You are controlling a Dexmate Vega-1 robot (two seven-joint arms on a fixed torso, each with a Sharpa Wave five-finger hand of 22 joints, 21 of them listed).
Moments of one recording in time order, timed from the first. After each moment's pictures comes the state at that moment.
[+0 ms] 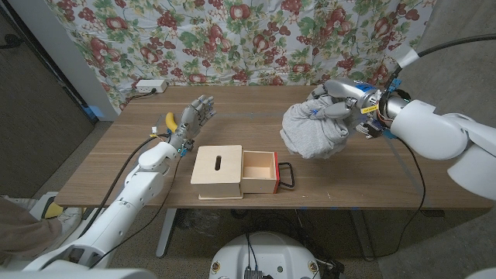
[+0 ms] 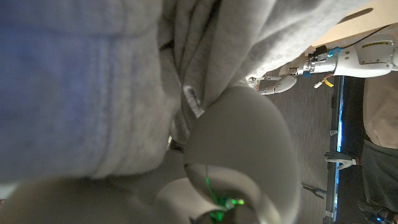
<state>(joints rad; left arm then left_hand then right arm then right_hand) 0.93 0.46 0.18 -1.37 -0.50 -0.21 -0.26 0.04 -0.07 0.55 -0.11 0.26 0.17 -0.16 0.20 0.19 0.08 -0.08 0.20 0.18 0.00 -0.03 0.18 0.17 0.09 -0.03 0.20 0.17 -1.42 -1.21 0.16 -2.55 -0.18 -0.34 0.12 1.32 0.09 0.13 -0.13 0.31 0.84 -0.01 0.33 0.30 0.66 -0.06 0.80 0.53 0.90 -0.02 0.45 0.59 0.88 -0.08 1.00 0.27</state>
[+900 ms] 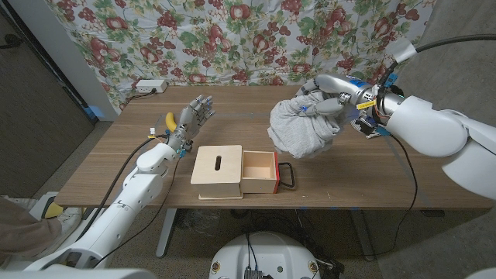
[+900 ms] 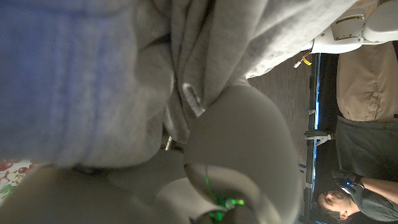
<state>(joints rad) 0.94 0.47 0.17 -1.38 -0.52 -0.24 -0.27 0.04 -0.07 0.55 -0.11 0.25 0.17 -0.16 0.20 0.19 0.08 -0.08 0.20 0.18 -0.01 -0.03 0.18 0.17 0.09 -0.03 0.20 0.17 -1.34 -1.14 0.10 -2.56 -0.15 -0.26 0.15 1.33 0.08 0.14 -0.15 0.31 0.84 -0.01 0.32 0.31 0.66 -0.06 0.80 0.54 0.93 -0.03 0.44 0.59 0.82 -0.09 1.04 0.27</state>
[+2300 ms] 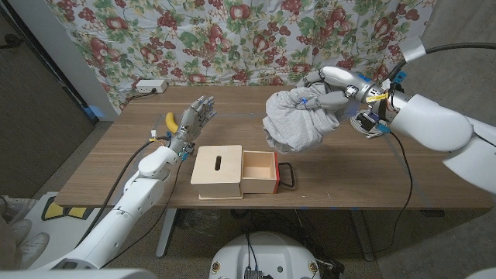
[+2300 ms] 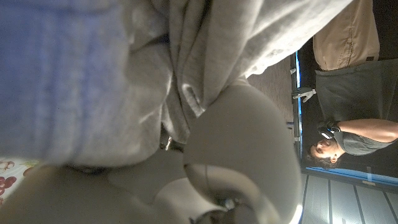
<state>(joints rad) 1.01 0.48 0.18 -1.48 -0.50 -0.25 -0.20 0.03 -0.07 0.55 -0.11 0.25 0.18 -0.16 0.20 0.19 0.08 -0.08 0.20 0.18 -0.01 -0.03 0.18 0.17 0.09 -0.03 0.20 0.17 -1.32 -1.06 0.13 -2.42 0.04 0.00 0.14 1.34 0.07 0.14 -0.15 0.31 0.84 -0.01 0.31 0.32 0.66 -0.06 0.80 0.54 0.94 -0.04 0.44 0.61 0.79 -0.09 1.10 0.26</state>
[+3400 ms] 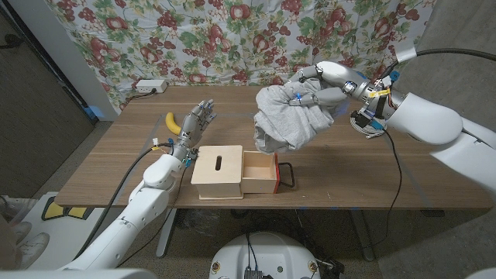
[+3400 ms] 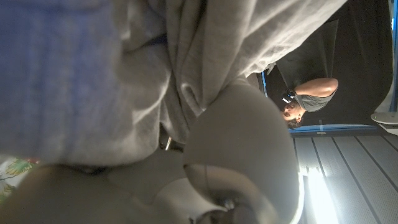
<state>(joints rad) 1.05 0.48 0.22 -1.47 -0.48 -0.36 -0.11 0.03 -0.07 0.55 -0.11 0.25 0.18 -0.16 0.20 0.19 0.08 -0.08 0.20 0.18 -0.01 -0.03 0.18 0.17 0.09 -0.03 0.20 0.17 -1.18 -1.03 -0.02 -2.24 0.21 0.27 0.18 1.34 0.07 0.15 -0.15 0.30 0.84 -0.01 0.29 0.33 0.66 -0.06 0.80 0.54 0.94 -0.04 0.43 0.62 0.76 -0.08 1.15 0.26</state>
